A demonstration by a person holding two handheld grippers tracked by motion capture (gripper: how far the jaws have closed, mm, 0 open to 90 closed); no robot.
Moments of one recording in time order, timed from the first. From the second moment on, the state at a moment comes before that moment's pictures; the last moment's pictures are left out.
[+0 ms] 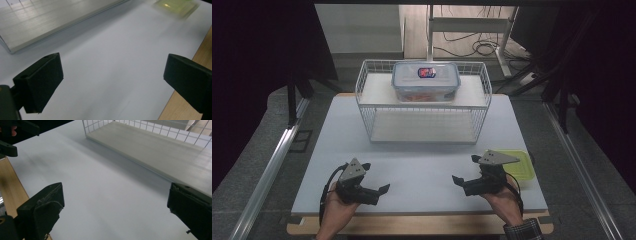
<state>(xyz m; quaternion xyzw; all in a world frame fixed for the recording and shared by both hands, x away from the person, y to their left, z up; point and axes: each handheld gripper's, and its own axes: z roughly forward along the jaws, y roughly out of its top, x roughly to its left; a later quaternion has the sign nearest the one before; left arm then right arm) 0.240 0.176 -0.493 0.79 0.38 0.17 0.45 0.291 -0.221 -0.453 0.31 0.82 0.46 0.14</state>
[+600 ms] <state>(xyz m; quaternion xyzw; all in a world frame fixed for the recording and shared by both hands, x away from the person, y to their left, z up) 0.228 0.176 -0.514 0.81 0.38 0.18 0.41 0.283 -0.224 -0.481 0.33 0.84 0.40 0.15</state>
